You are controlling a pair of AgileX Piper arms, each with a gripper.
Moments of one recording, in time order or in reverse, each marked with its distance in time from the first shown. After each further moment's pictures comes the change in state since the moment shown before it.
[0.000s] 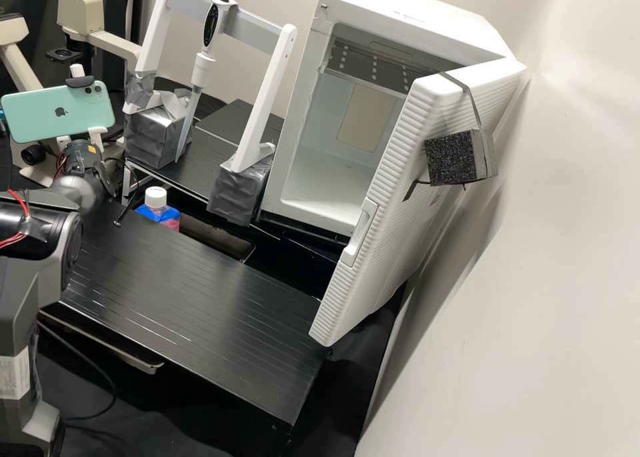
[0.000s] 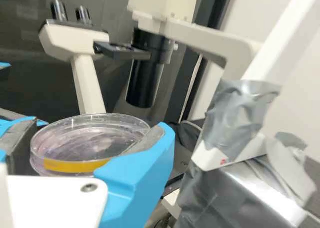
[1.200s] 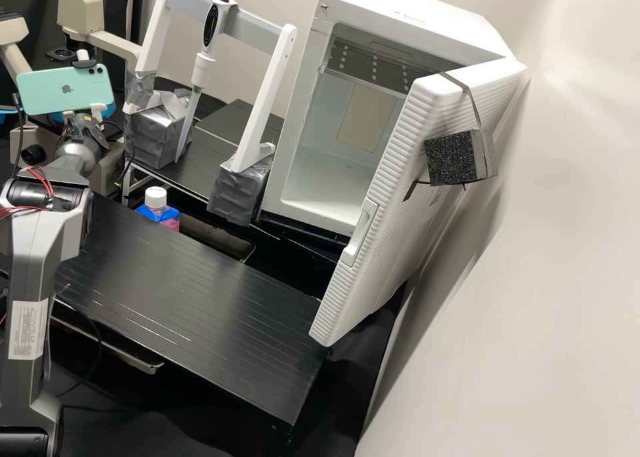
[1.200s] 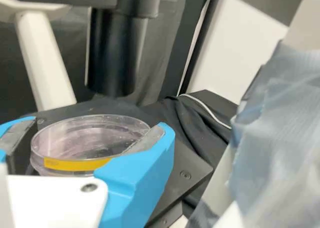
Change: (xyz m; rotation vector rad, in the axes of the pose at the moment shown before) left arm 0.000 0.000 0.000 0.000 0.000 0.000; right arm 0.113 -0.007 0.018 0.022 -0.114 -0.063
